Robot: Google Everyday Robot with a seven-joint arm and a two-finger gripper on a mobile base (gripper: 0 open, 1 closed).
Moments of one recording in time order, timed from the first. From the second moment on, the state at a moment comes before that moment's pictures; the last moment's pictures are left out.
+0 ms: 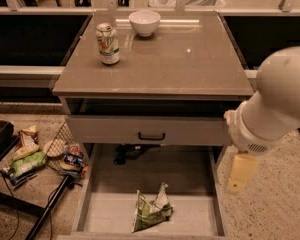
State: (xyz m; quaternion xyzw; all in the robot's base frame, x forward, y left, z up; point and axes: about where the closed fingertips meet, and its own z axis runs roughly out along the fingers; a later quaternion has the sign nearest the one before) arm 0.423 -0.190 0.796 -0.63 0.76 -0.03 0.12
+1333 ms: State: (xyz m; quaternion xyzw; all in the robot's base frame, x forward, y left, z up) arm 0.374 -0.105 0.633 -0.72 0.69 0.01 0.08
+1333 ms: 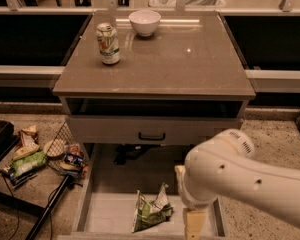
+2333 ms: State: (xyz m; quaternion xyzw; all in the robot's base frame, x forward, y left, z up) arm 0.394 0.025 0.491 -0.80 0.58 0.07 0.10
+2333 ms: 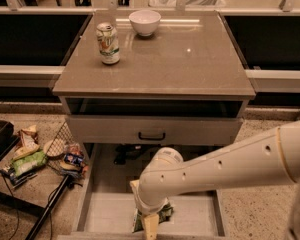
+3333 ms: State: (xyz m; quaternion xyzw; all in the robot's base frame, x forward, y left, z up) arm 0.434 0.038 0.476 -0.81 0.57 0.07 0.12
